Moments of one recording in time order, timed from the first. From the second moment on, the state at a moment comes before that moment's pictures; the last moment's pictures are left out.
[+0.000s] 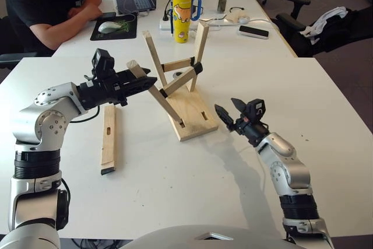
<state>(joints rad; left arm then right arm) -0.47 0.65 0.13 -0.09 -0.73 0.70 -0.94 -0.09 -0.24 -0.03 -0.10 0.41 0.31 0.43</state>
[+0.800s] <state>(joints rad) -0.50 0.68 -0.07 -0.11 -0.51 0.52 -1.03 -0.21 -0.16 0.06 0.09 0.33 0.56 0.36</state>
